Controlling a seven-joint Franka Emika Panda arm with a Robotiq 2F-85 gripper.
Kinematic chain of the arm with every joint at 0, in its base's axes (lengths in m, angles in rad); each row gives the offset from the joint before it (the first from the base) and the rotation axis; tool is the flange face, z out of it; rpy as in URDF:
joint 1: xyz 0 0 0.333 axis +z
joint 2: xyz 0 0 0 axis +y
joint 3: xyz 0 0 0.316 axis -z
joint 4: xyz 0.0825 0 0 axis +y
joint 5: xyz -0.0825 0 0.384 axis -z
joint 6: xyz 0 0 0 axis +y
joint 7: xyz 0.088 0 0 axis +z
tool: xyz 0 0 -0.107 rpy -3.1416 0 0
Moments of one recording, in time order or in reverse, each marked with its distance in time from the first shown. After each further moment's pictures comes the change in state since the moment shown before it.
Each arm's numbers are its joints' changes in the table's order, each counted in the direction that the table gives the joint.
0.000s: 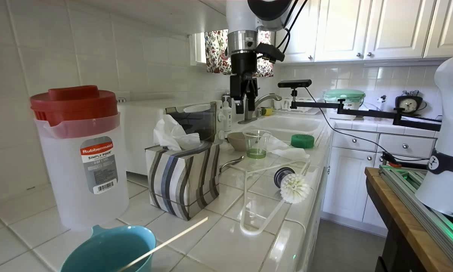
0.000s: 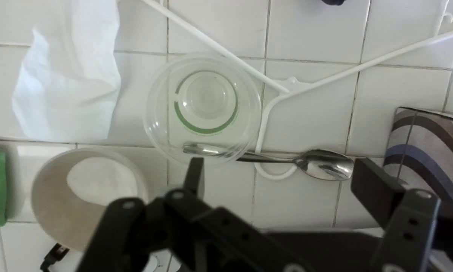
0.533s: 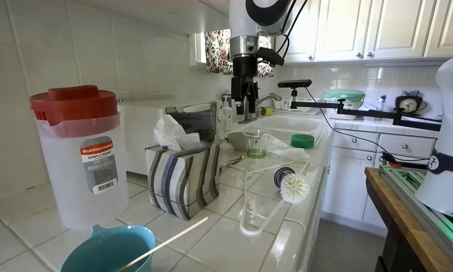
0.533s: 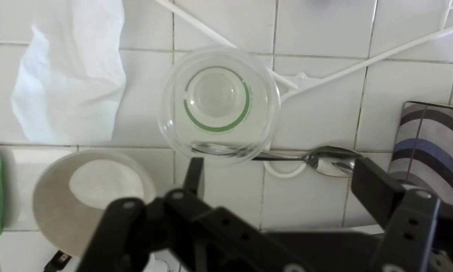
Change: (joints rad) arm -0.039 0.016 0.009 0.000 -0.049 -0.012 0.066
